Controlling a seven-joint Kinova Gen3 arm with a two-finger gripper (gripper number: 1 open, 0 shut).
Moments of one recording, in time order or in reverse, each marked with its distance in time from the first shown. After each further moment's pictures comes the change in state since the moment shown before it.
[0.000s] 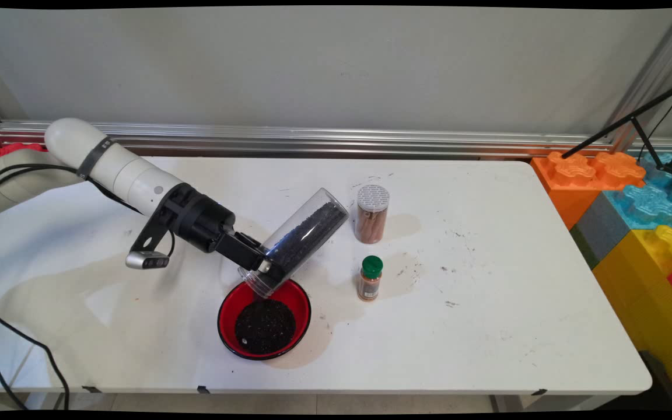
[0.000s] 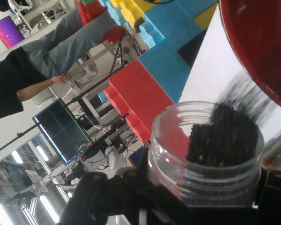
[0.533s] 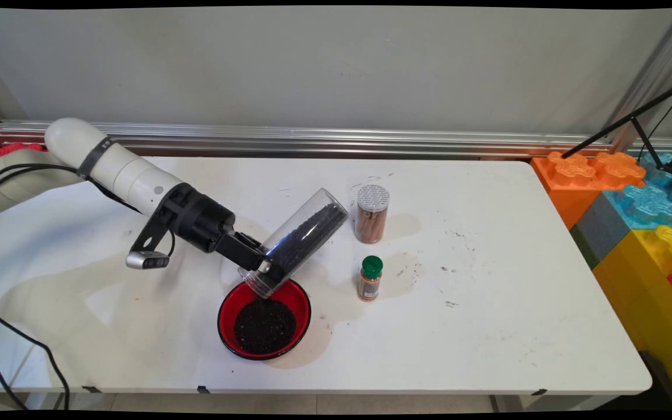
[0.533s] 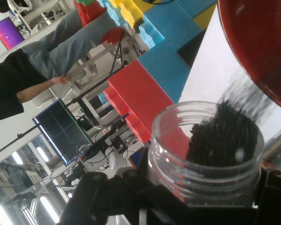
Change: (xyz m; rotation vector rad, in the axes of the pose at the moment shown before) arm 0.000 0.000 0.000 -0.001 0.002 0.005
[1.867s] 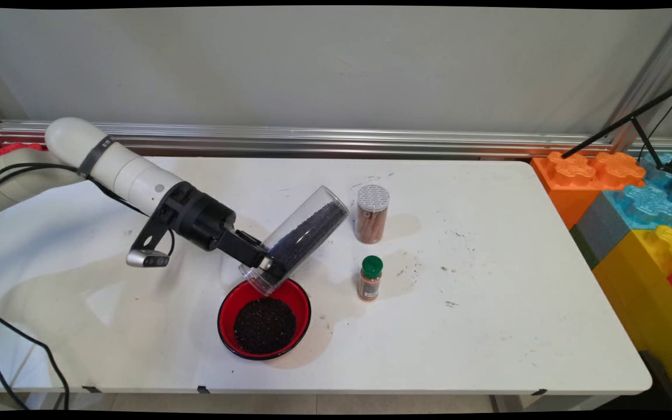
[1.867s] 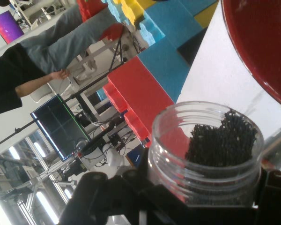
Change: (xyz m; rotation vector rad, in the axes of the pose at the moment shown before) arm -0.001 0.000 -0.001 0.000 -0.008 -0.025
